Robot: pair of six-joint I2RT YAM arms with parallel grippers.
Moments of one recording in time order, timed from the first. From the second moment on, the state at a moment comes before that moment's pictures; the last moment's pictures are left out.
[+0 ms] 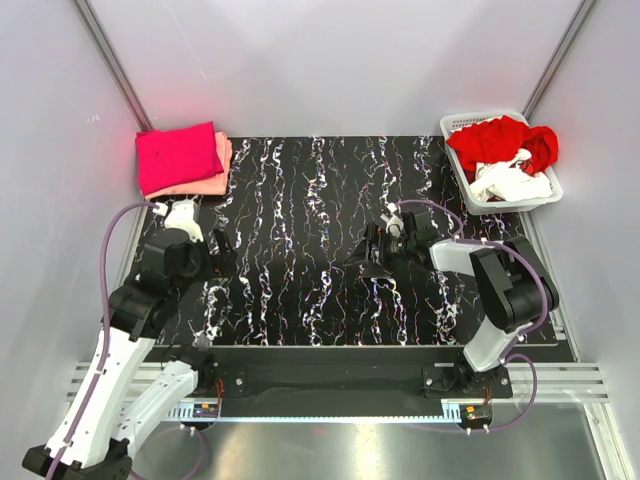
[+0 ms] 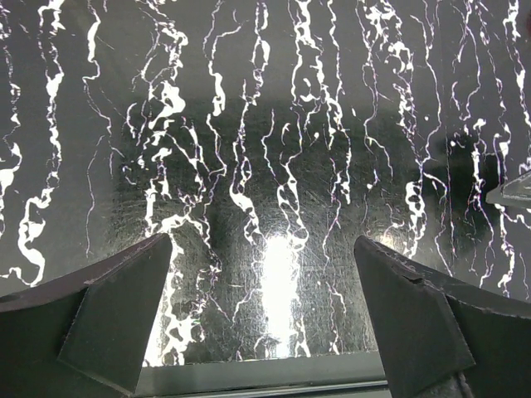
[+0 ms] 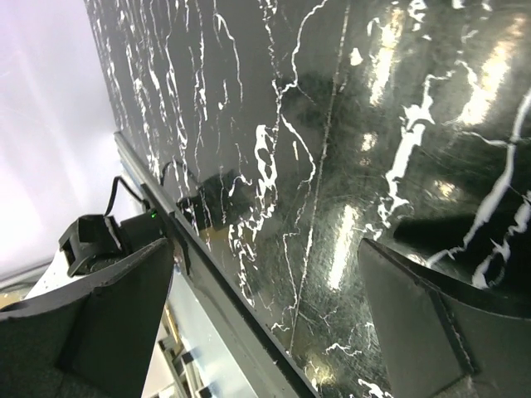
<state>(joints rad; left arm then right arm) -0.35 0.67 0.93 -0.85 -0.18 -0.34 0.35 1.69 0.75 0.12 -0.75 0.71</state>
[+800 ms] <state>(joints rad) -0.25 0.65 0.93 -0.85 -0.16 -0.34 0.13 1.57 1.59 -0.52 -0.09 0.47</state>
